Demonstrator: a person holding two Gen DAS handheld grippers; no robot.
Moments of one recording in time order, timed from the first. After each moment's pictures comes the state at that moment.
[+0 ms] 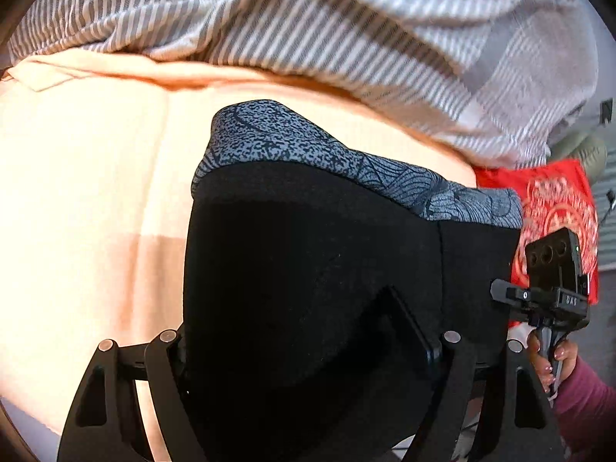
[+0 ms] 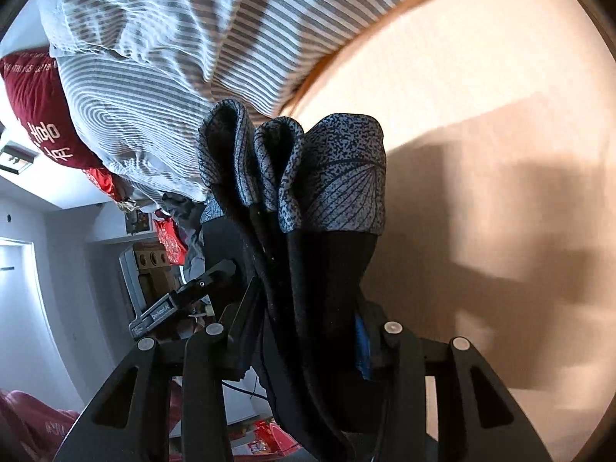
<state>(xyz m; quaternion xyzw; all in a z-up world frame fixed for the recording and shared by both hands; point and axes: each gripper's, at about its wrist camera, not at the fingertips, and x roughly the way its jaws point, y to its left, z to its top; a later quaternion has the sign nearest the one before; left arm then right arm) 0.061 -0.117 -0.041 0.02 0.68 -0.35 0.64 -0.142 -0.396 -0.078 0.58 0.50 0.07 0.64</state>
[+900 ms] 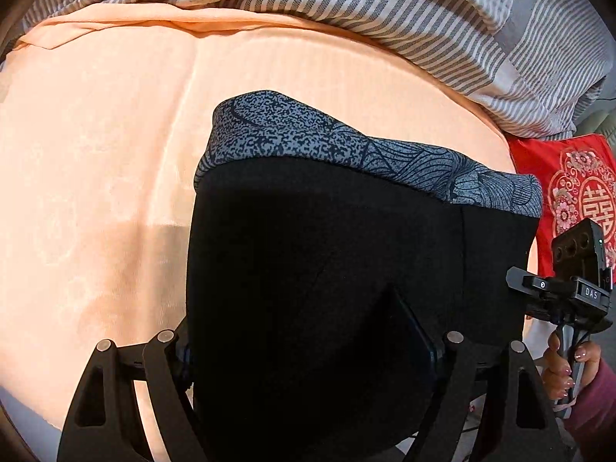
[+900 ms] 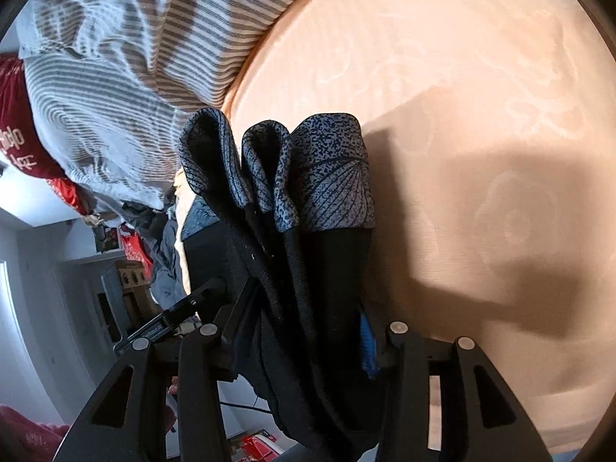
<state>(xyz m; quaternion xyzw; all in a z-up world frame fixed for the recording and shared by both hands) 0.036 -0.097 -0.090 0.05 0.70 -0.33 0.63 -0.162 -0.372 -0.108 0.57 0.52 0.01 0.64</state>
